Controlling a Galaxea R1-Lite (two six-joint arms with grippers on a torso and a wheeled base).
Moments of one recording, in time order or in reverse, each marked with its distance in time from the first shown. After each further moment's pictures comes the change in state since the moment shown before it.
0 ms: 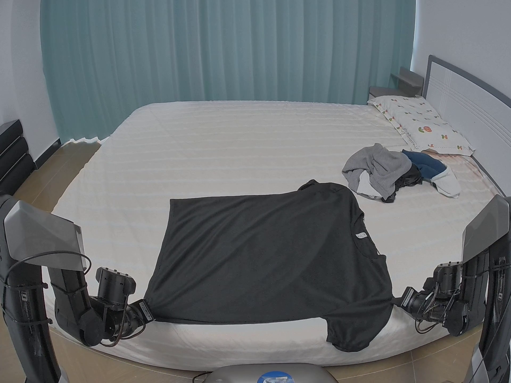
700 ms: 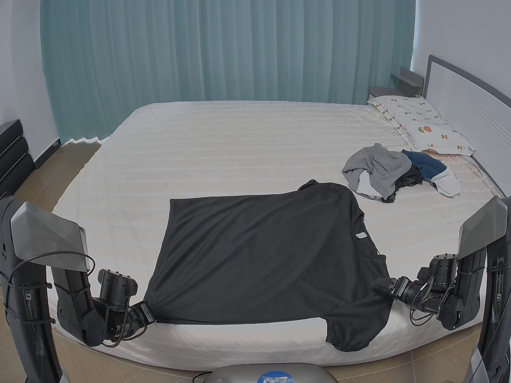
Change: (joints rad) left arm 0.001 0.025 -0.006 -0.004 -0.003 -0.001; right arm 0.020 0.019 -0.122 0.000 0.064 -0.015
